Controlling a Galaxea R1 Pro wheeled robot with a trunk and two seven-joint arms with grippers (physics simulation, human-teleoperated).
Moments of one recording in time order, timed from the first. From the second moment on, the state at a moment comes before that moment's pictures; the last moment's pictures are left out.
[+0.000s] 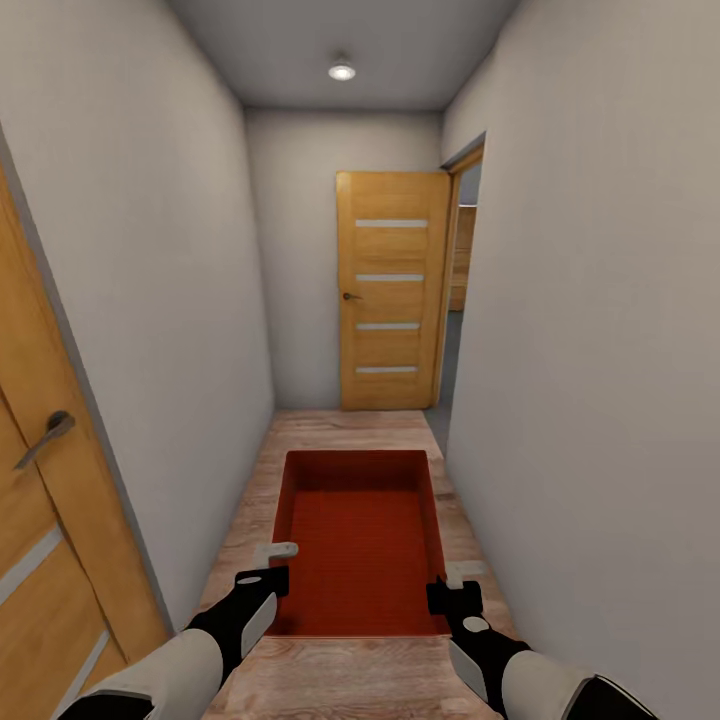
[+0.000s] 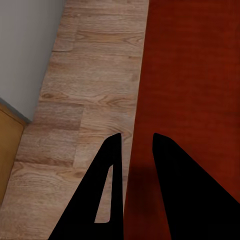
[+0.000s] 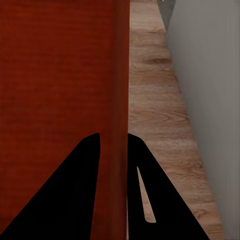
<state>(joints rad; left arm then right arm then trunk) -0.71 -0.12 -0.05 -0.23 0.11 0.10 0.27 -0.71 0.11 0.69 -0.01 -0.59 -0.30 -0.19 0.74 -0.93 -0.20</state>
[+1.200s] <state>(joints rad) -0.71 -0.12 -0.04 -0.23 0.10 0.10 0.27 -0.71 0.11 0.70 -0.01 -0.60 -0.31 -0.18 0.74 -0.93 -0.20</state>
